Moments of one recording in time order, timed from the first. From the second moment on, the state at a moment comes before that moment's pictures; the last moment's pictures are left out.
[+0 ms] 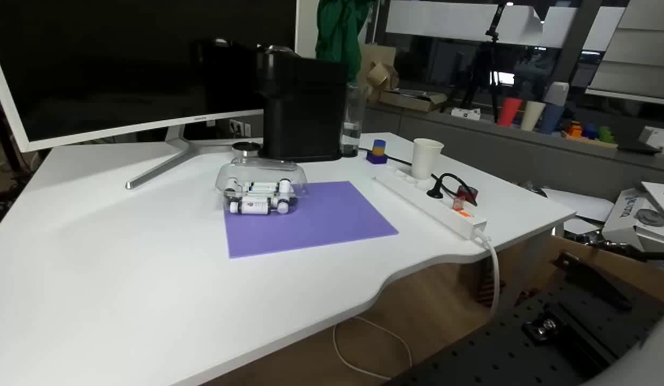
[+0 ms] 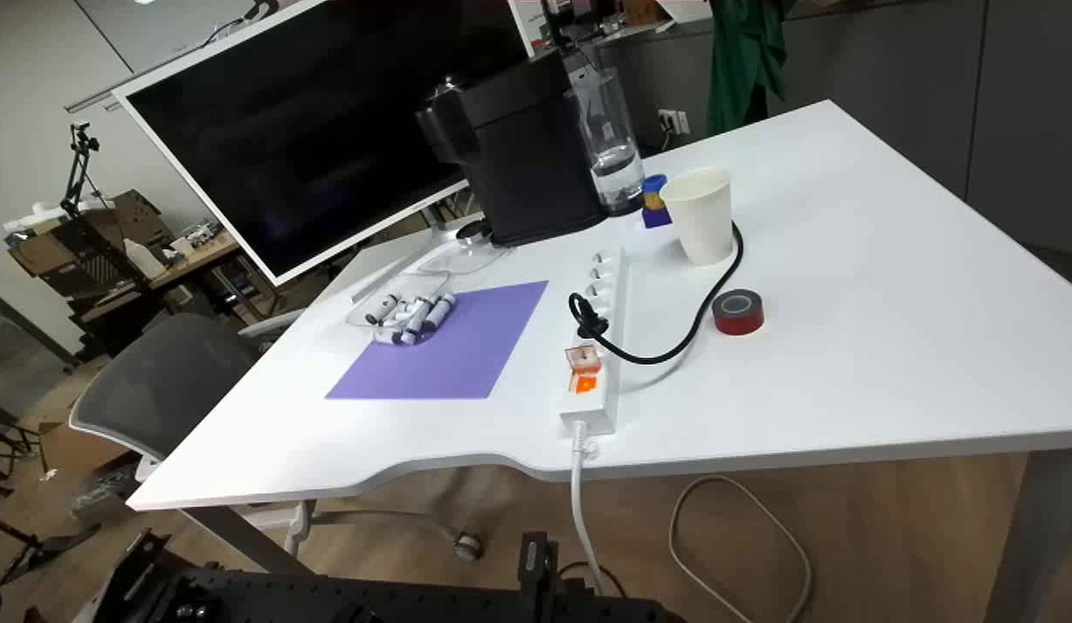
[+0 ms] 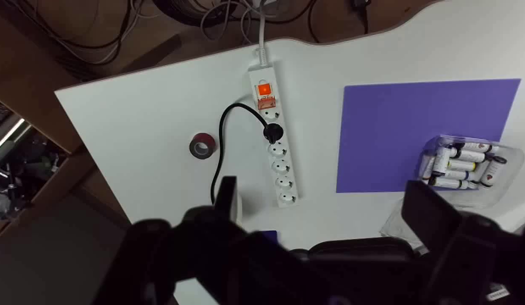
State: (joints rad) arm -0.25 -0.86 -0.30 -2.51 -0.21 1.88 -0.24
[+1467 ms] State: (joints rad) arm -0.17 -0.70 -0.21 -2.53 -0.20 2.05 -0.22
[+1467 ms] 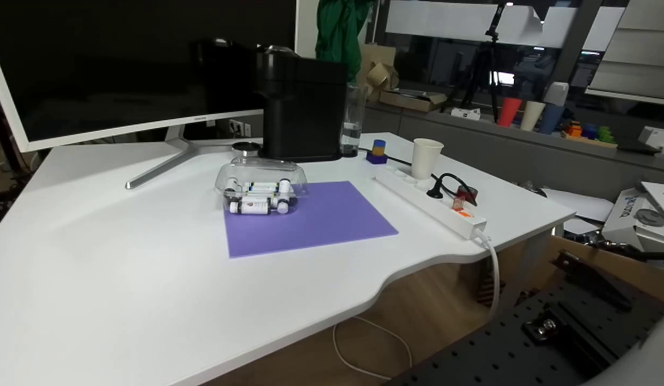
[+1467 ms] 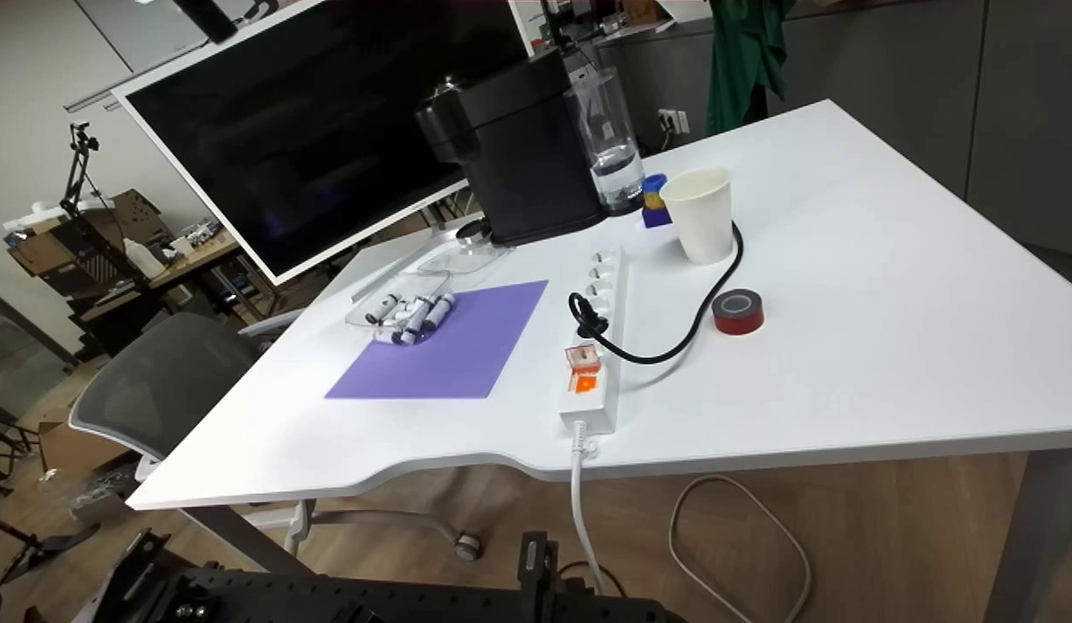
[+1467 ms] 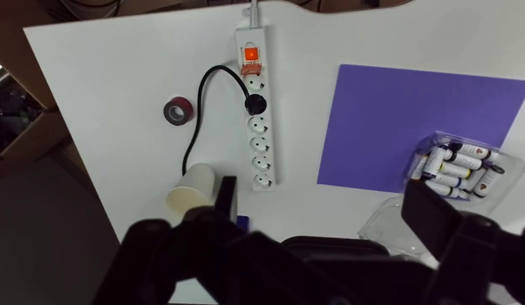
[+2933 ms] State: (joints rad) arm 0.02 -0.28 0.00 -2.53 -0.11 2.26 -0.17
